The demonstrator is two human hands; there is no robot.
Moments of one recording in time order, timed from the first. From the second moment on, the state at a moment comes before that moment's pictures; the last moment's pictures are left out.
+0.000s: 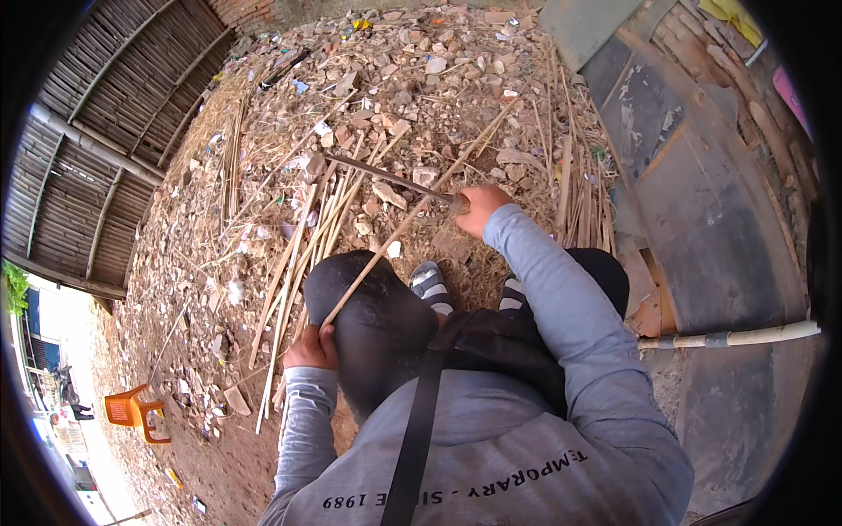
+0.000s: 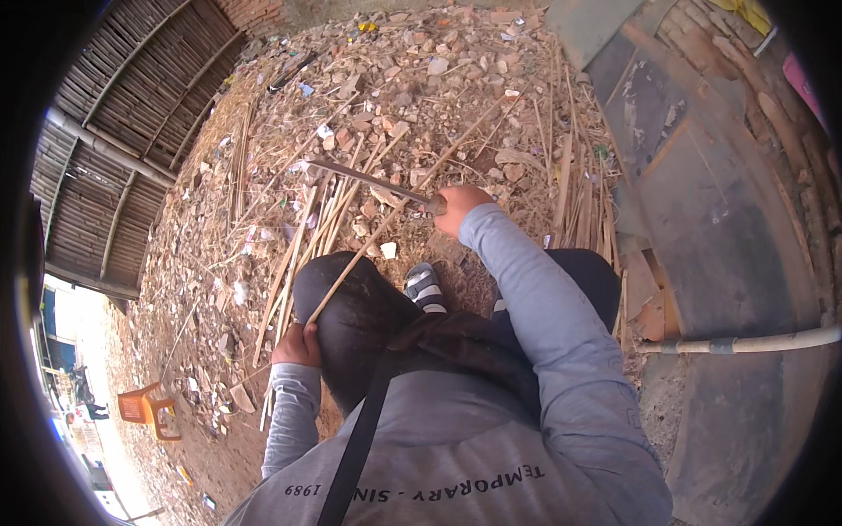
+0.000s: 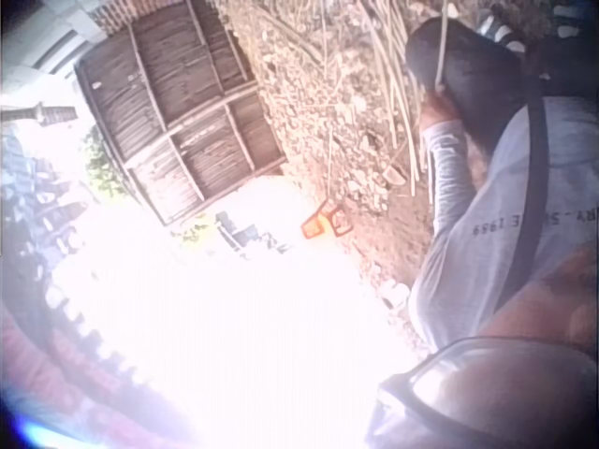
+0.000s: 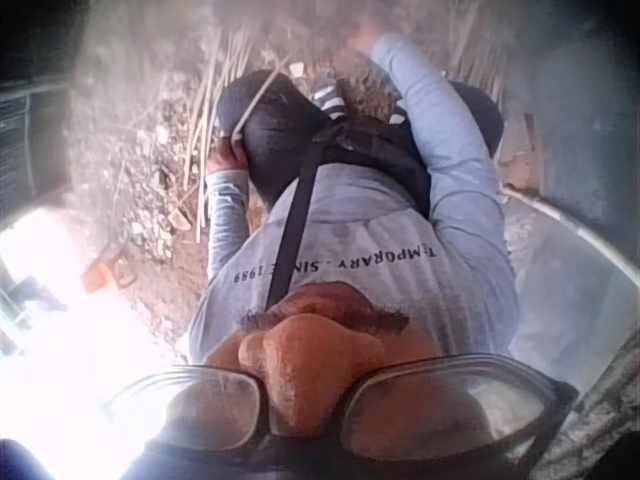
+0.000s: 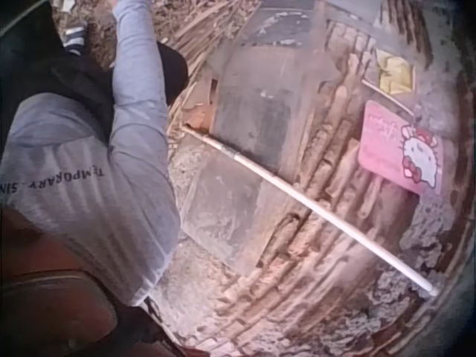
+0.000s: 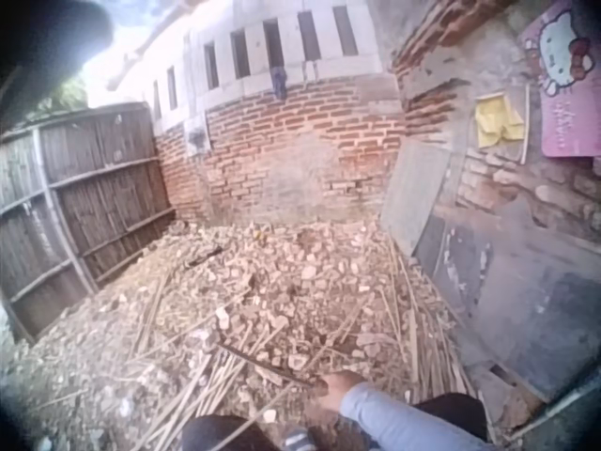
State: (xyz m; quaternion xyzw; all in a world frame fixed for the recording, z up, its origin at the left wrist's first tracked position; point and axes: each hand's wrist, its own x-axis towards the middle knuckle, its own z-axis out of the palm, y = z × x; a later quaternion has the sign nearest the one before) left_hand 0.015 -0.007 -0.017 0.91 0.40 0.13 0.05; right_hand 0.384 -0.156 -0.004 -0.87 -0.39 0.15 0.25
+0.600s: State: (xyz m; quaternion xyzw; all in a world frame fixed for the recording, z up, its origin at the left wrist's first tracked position) left_hand 0.016 -0.008 -0.020 0.90 0.40 0.14 0.05; right_hand 0.380 -0.150 -0.009 -0.87 -0.42 0.12 0.24
